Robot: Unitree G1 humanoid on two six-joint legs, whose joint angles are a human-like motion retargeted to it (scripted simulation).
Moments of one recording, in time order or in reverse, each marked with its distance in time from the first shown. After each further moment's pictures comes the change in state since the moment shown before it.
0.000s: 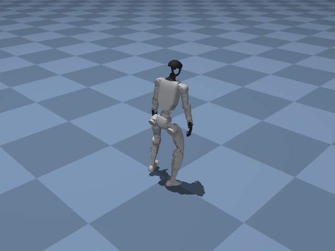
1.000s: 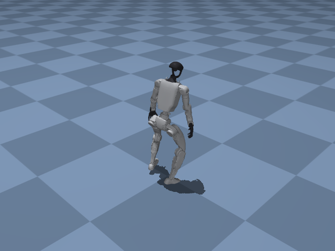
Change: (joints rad) left arm -0.082 0.141 -0.217 -0.063 0.380 -0.004 0.042; right arm -0.100 -0.024 0.060 0.047 -0.040 0.025 -0.080; waist 0.020 0.010 0.061; left_leg -0.162 0.052 -0.020 0.268 -0.111 -0.045; right_leg -0.152 -0.007 0.021 0.270 -0.134 0.000
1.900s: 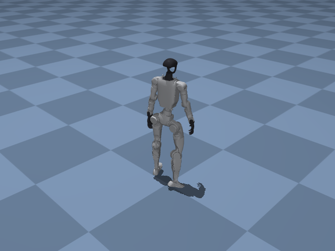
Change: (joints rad) left arm 0.404 -0.195 0.244 0.107 -0.228 0.043 -0.167; right arm 0.340 -0.022 -0.064 -0.105 -0.044 -0.026 0.064; waist -0.029 -0.050 -0.172; left_leg 0.579 -0.270 0.033 -0.785 0.240 0.192; right_leg 0.544 -0.055 -0.257 -0.638 0.428 -0.019
